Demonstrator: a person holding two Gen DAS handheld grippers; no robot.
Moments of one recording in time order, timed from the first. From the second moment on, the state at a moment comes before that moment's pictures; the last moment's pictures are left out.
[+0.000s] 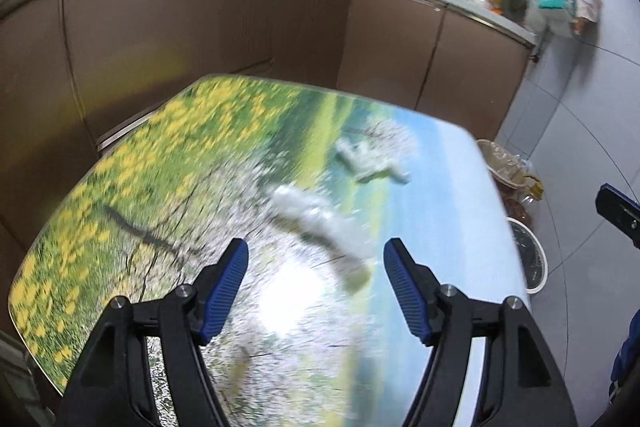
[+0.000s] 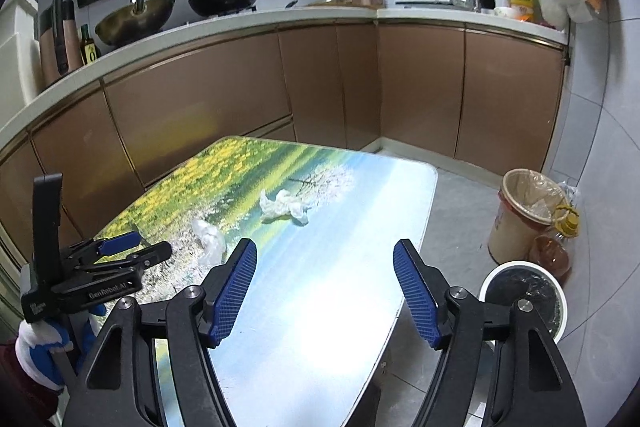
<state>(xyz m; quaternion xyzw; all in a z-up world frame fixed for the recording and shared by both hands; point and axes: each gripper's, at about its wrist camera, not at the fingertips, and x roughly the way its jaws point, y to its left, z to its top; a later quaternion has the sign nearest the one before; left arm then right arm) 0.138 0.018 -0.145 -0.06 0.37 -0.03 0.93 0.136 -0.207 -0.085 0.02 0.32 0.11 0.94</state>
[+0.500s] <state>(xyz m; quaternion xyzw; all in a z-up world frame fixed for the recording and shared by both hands) 0.207 0.031 -0.192 -0.10 0.43 -0.04 0.90 0.267 -0.151 -0.153 0.00 0.39 0.19 0.90</state>
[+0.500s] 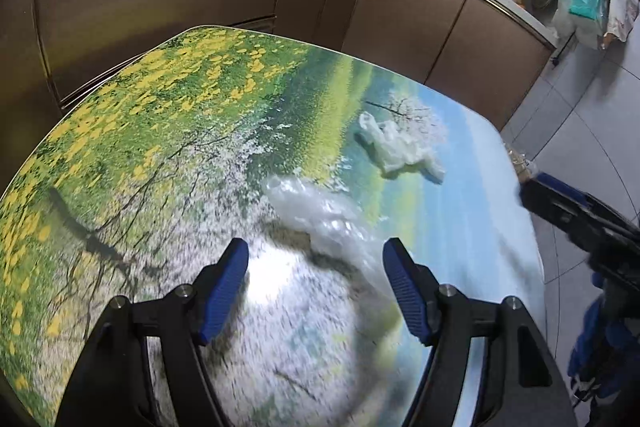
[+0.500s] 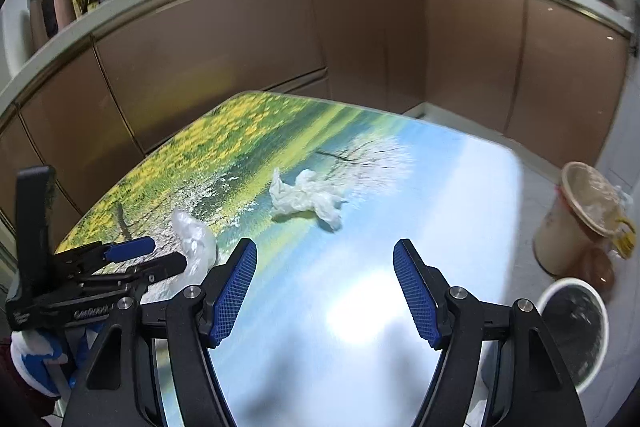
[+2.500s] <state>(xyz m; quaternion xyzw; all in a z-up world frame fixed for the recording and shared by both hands) 0.270 0.004 -0.168 0.09 0.41 -0.12 0.90 0.217 -0.255 -0.147 0.08 0.36 0.15 0.92</state>
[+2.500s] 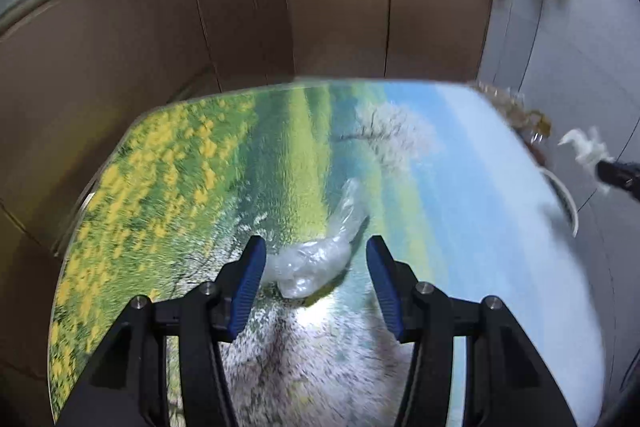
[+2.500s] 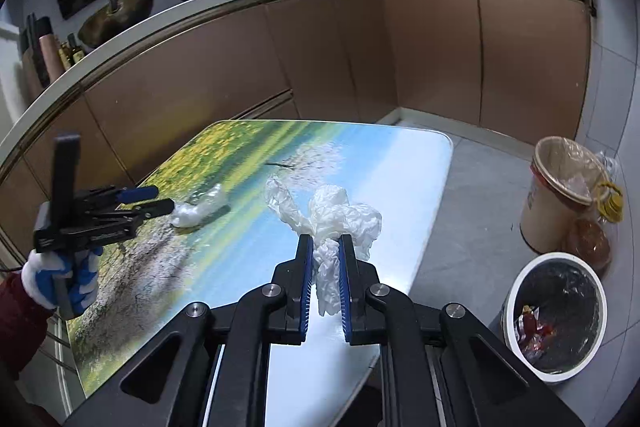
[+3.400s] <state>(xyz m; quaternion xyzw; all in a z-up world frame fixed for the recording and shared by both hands) 0.301 -0.261 -0.135 0.04 0.41 -0.37 0.83 0.195 -0.451 -0.199 0.15 0.36 -0.07 0.92</state>
